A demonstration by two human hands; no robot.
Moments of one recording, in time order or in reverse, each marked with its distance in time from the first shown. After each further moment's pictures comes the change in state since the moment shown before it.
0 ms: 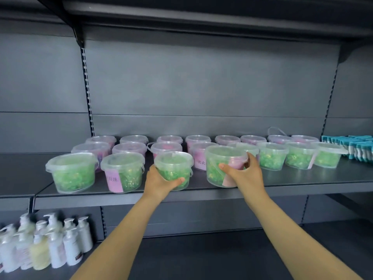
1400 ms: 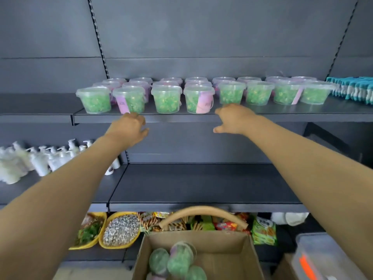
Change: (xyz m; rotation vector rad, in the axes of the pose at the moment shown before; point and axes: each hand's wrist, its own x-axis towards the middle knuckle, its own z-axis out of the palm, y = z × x) left_hand -0.175 0.042 -0.074 1.097 -0.109 0.291; right_hand -0.085 -0.054 -0.105 -1.272 -0.707 -0.528
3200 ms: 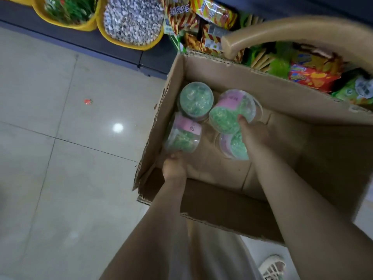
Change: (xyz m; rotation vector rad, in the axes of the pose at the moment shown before) left_hand -0.325 0.049 0.488 -0.978 -0.702 -1.853; right_hand -0.106 -0.220 0.572 0.704 -0.819 1.003
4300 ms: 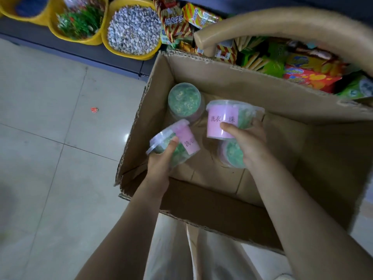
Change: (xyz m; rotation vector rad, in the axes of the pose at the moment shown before) left_hand -0.011 -0.008 0.001 -0.420 -0.219 0.269; right_hand -0.018 0.029 -0.025 0.662 -0.175 -0.131
